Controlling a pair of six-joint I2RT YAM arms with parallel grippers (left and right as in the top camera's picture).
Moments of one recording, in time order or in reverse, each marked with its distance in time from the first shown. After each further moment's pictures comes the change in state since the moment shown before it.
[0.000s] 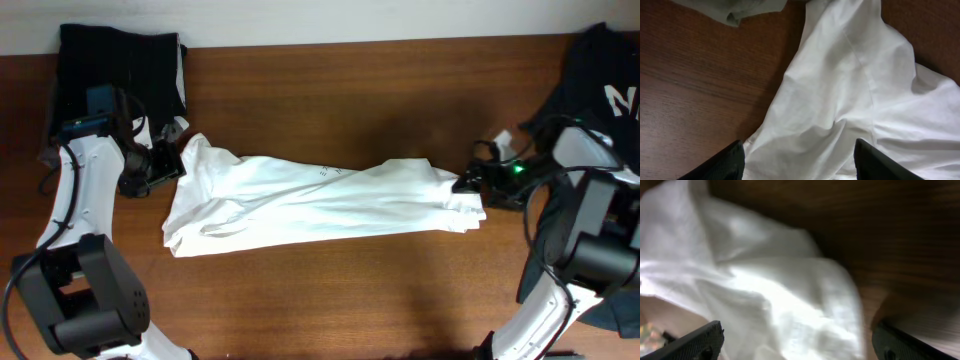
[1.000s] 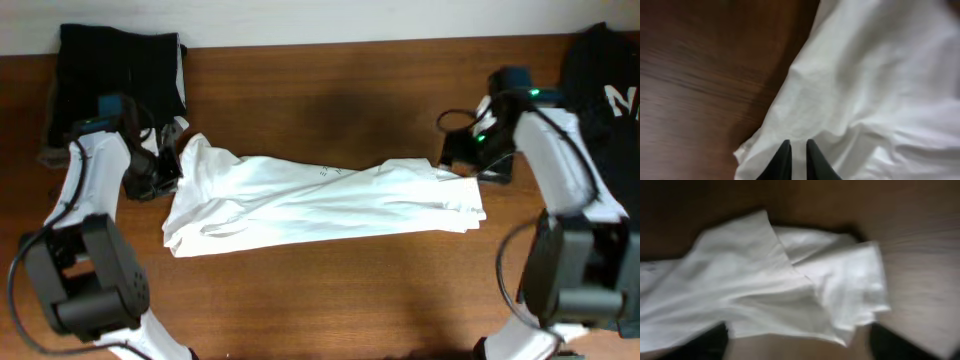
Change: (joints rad) left arm 0.000 0.070 0.000 -0.008 0.000 -0.016; right arm 0.258 -0.273 0.134 -0.075 0.369 0.487
